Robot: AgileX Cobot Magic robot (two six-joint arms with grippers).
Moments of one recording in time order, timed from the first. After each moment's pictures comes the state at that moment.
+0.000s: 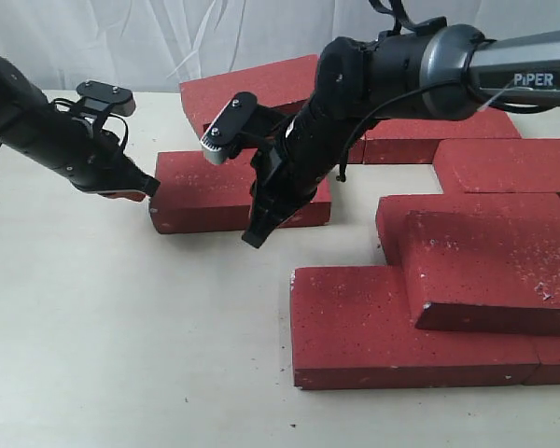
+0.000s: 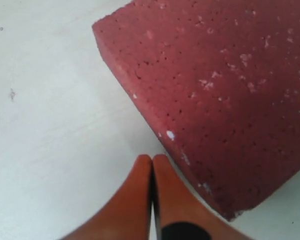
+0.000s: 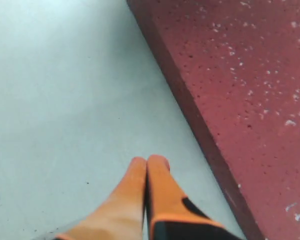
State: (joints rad) left arm -0.13 1.98 -1.17 -0.70 0.50 0.90; right arm 0.61 2.02 -1.43 0.38 0.69 -0.85
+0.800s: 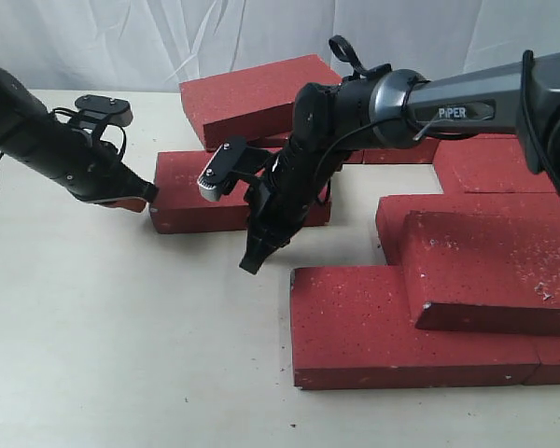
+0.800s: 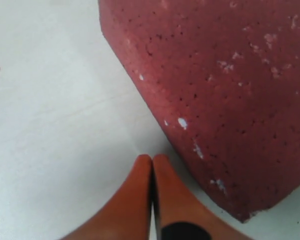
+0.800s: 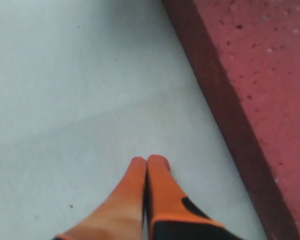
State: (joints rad) left arm -0.11 2.01 -1.17 -0.73 0.53 0.90; right arm 0.61 2.19 -1.51 0.39 0.72 -0.89
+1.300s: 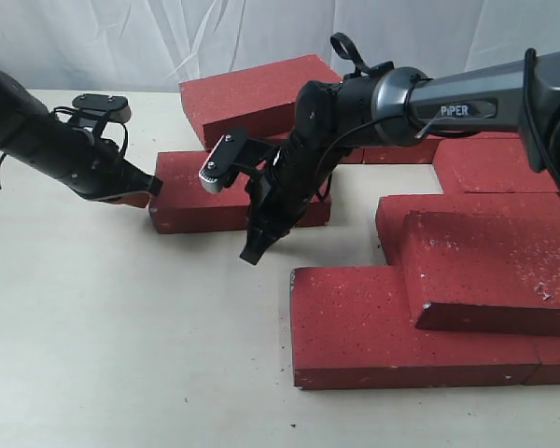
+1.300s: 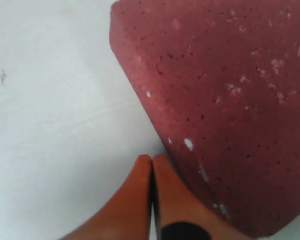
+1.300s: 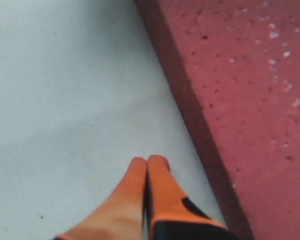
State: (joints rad) left arm -0.11 2.02 -1.17 -0.80 0.50 0.90; right arm 0.61 2.19 -1.51 0.37 0.66 -0.89
